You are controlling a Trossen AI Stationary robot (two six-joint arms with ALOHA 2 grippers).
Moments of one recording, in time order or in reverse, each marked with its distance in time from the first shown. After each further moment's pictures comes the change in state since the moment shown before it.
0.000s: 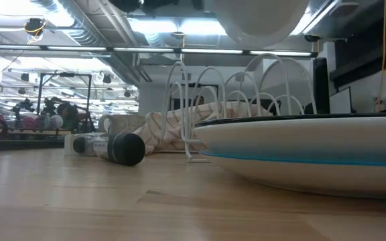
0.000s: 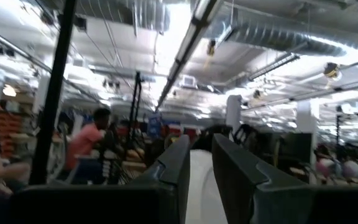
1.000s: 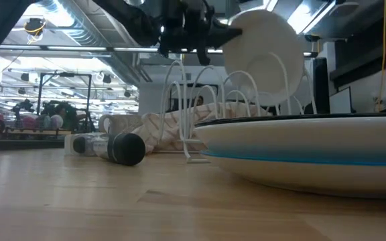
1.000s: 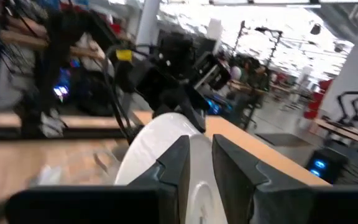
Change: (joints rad) left arm 0.098 0.268 0.074 -0.074 0.194 0.191; right arm 0.000 0.152 0.000 -0.273 0.524 -0.027
